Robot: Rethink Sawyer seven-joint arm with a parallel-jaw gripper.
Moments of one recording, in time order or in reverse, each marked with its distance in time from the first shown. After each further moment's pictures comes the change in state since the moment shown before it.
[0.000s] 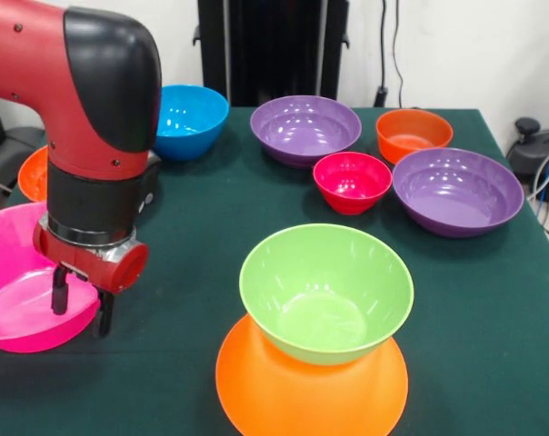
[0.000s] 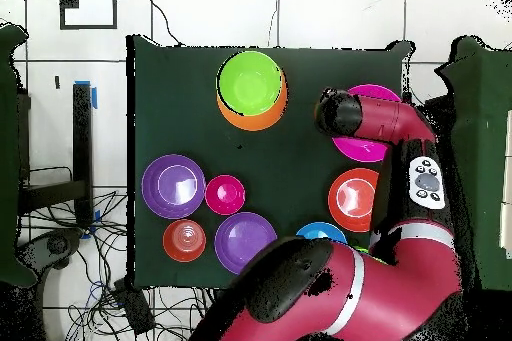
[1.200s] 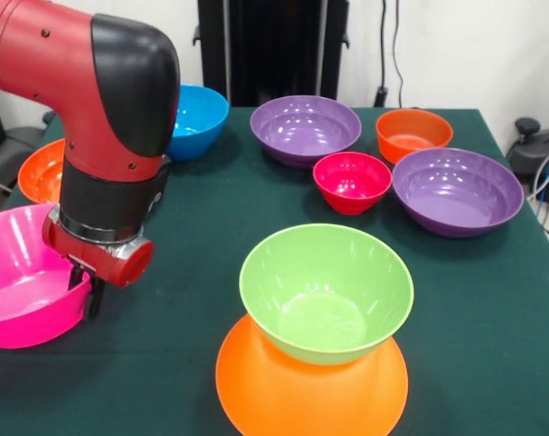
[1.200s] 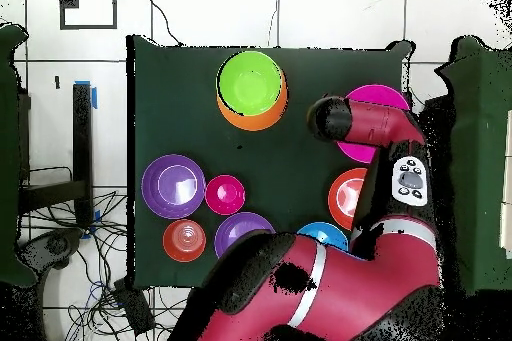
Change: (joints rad) arm 0.074 0.012 -0.123 0.008 0.067 -0.011 0.000
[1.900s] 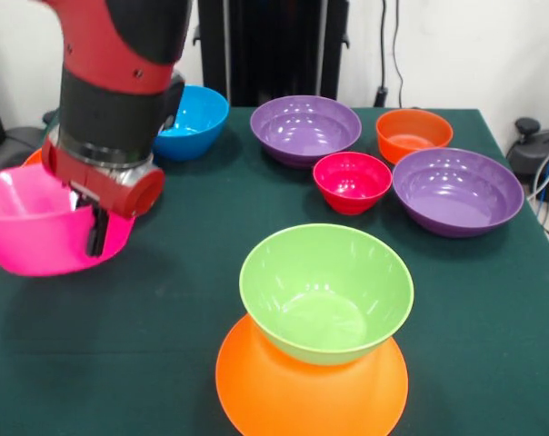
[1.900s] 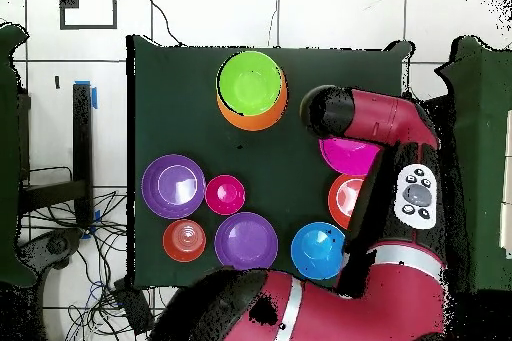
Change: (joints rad) arm 0.059 -0.171 -0.048 0.085 0.071 0.135 0.000
